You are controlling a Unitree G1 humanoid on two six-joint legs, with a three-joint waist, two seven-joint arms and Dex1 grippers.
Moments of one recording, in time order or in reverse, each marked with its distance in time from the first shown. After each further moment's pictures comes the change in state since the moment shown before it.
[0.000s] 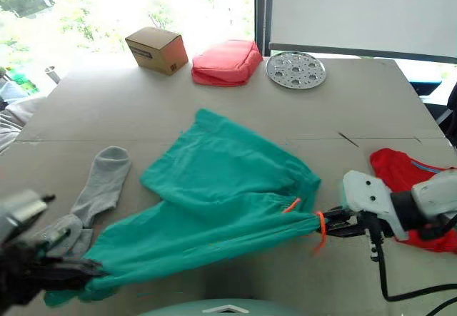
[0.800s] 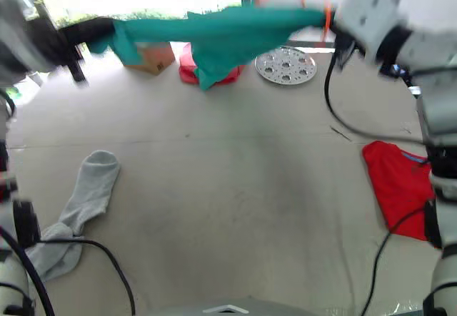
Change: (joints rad) left arm -1.388 -0.237 -0.545 0.530 0.505 -0.308 0.329; right arm -0.783 0.314 0.303 0.572 -0.484 -0.350 -0.503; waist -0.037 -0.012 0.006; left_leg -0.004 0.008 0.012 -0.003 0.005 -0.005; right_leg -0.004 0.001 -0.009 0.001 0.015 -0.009
